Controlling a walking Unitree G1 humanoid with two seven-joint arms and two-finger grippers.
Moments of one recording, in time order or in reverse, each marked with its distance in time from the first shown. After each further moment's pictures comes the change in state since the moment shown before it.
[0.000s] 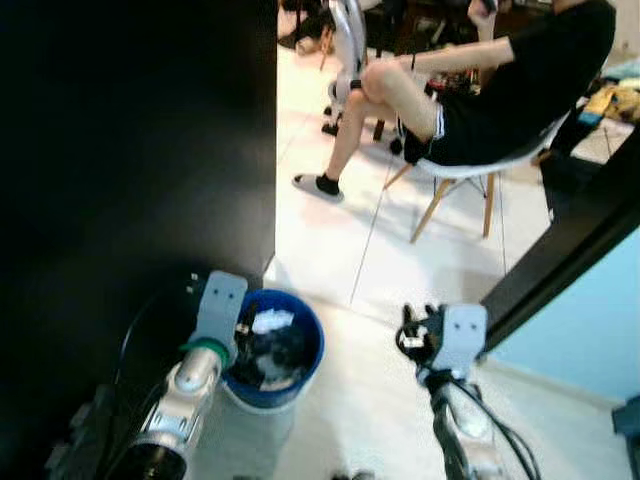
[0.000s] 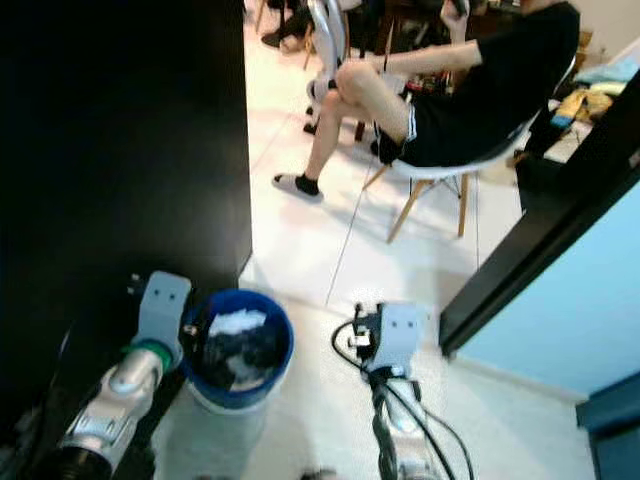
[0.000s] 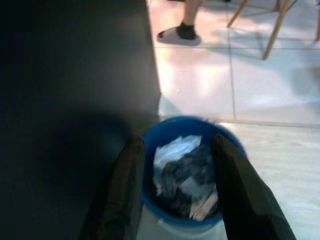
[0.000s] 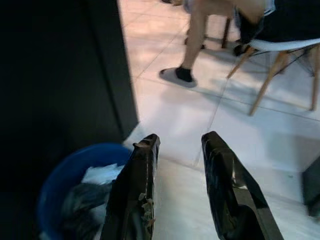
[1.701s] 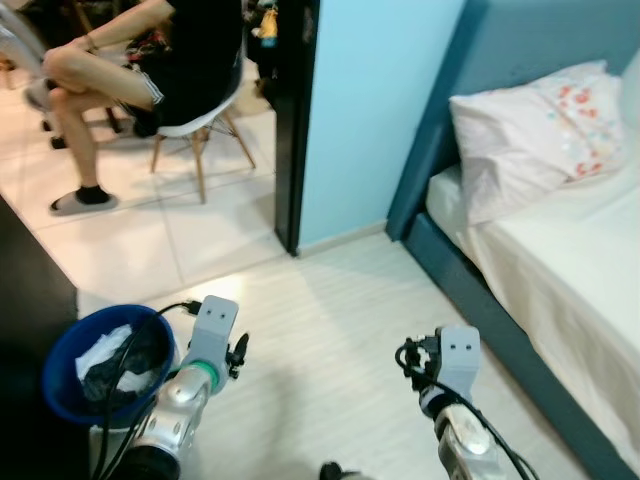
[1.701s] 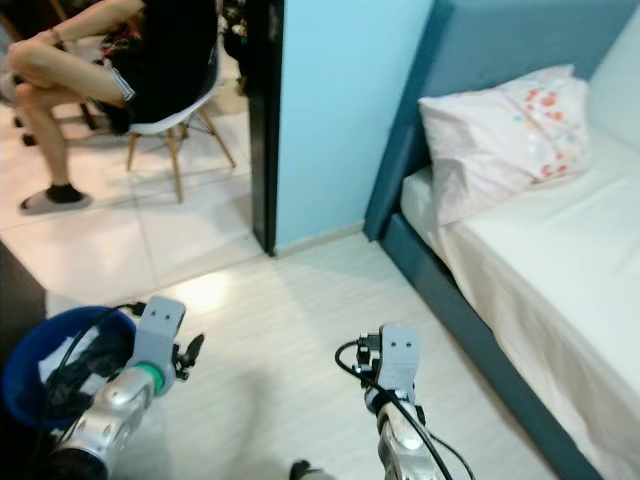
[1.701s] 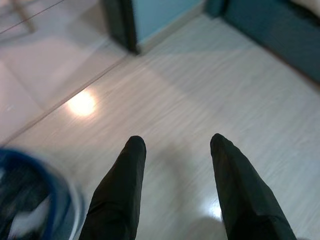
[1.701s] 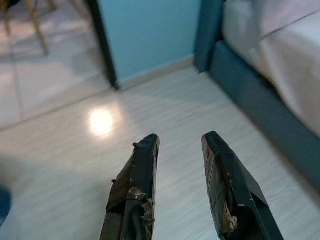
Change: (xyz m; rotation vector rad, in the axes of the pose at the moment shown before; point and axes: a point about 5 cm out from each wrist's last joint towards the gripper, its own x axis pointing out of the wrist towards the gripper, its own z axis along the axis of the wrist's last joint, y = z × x) left arm -0.002 -0.001 -0.038 -0.042 0.188 -0.105; right arm -0.011 -0.016 -0.031 -0.009 0.177 -0.060
